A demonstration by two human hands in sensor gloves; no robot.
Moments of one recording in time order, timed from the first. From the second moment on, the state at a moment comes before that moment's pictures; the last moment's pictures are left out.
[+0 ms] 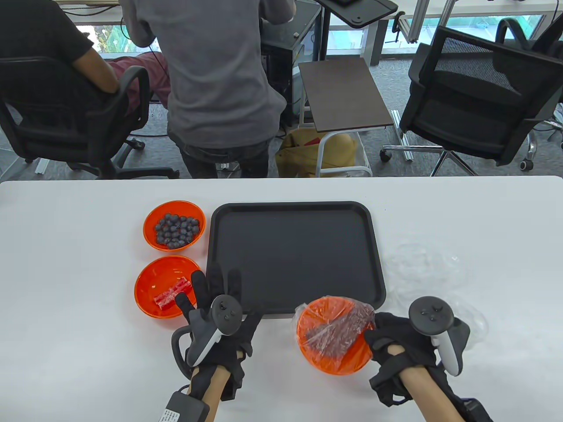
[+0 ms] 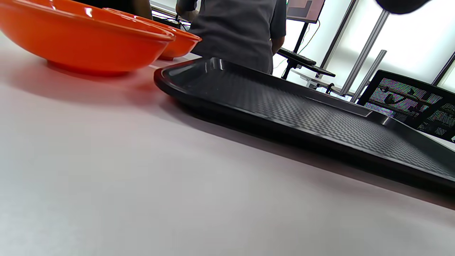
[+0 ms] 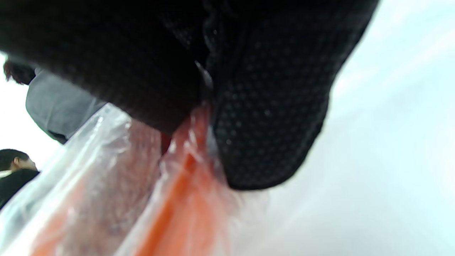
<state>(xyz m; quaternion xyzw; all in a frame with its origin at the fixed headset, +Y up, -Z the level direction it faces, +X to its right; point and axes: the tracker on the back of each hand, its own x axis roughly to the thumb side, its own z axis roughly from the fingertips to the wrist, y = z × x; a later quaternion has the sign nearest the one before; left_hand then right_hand) -0.154 -0.727 -0.268 -0.08 0.06 0.14 0.99 0.231 -0.699 -0.260 -0.15 0.08 0.90 0.40</state>
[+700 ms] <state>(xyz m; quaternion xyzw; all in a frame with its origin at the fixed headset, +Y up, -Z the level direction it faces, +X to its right) -0.139 -0.742 -0.263 -0.14 0.05 0.12 0.98 0.228 -0.721 -0.416 -0.30 0.03 0.87 0.40</state>
